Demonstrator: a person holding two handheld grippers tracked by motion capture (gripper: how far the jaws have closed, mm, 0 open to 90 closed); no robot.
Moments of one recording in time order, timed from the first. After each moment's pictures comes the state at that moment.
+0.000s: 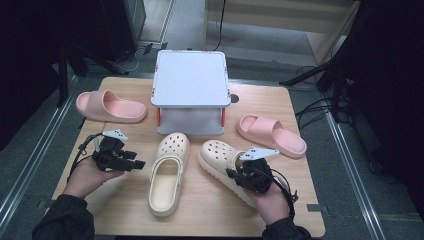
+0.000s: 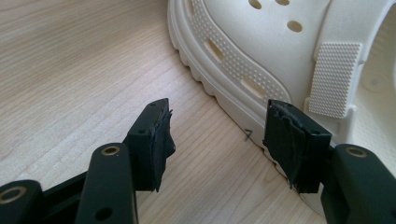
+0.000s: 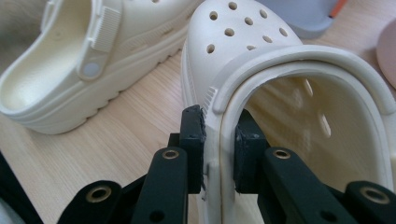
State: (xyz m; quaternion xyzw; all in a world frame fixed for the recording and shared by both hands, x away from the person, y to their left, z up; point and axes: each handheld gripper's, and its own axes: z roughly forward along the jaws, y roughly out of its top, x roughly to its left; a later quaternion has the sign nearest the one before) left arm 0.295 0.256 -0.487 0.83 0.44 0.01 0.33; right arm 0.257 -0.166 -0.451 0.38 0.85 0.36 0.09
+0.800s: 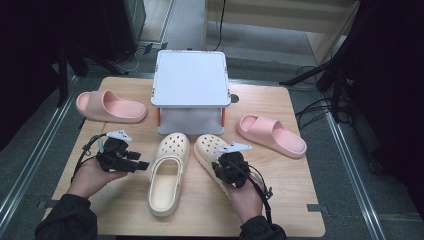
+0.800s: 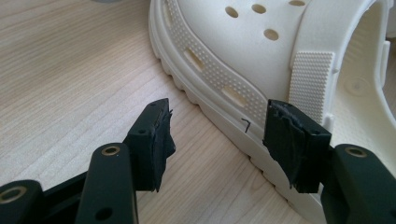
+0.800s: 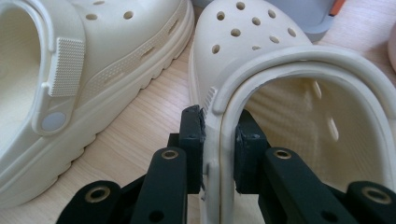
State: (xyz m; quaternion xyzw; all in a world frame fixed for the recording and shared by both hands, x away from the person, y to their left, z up) left arm 0.293 0.243 -0.486 0.84 0.42 0.01 0.34; right arm 0.272 -0.106 -0.467 0.45 0.82 0.32 0.13
